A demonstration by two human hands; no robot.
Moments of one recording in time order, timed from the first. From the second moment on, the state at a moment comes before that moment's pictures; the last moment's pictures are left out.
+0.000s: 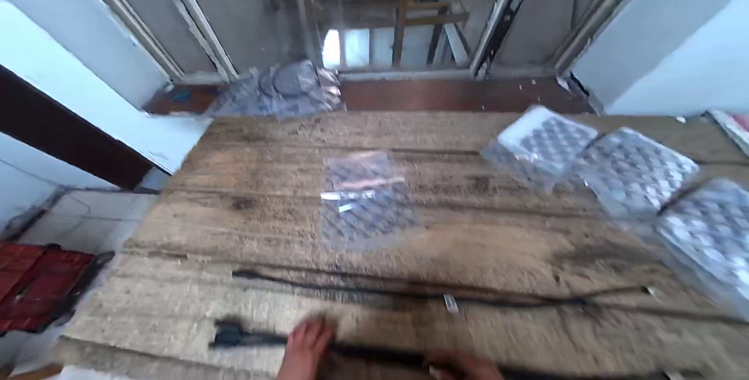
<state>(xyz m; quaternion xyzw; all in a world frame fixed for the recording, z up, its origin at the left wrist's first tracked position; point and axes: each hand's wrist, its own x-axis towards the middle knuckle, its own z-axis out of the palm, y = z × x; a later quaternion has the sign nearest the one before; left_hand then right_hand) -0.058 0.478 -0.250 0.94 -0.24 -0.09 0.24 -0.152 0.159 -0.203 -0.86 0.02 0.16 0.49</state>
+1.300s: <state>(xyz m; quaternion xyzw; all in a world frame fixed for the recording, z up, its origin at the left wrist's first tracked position) -0.088 0.445 -0.240 0.91 -0.31 -0.01 0.27 -0.251 0.062 -0.191 -0.49 0.41 -0.19 0.75</state>
